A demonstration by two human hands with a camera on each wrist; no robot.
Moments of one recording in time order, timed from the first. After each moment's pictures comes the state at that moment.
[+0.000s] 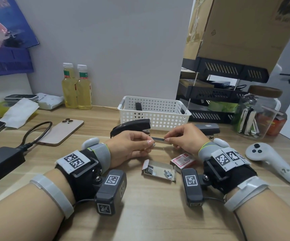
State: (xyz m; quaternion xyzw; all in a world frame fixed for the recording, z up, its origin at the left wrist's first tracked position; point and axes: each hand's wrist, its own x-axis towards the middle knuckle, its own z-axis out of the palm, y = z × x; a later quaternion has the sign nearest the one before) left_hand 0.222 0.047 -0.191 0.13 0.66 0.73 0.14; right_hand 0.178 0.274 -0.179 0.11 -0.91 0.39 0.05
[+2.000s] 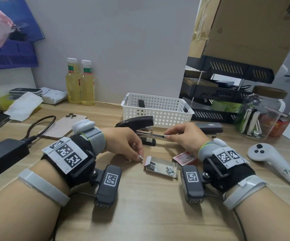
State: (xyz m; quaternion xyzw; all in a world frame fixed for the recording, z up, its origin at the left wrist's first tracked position) left_hand 0.223 0.019 -0.162 0.19 0.92 0.30 0.18; right_hand 0.183 0.267 -0.177 0.09 -0.90 0.41 0.06
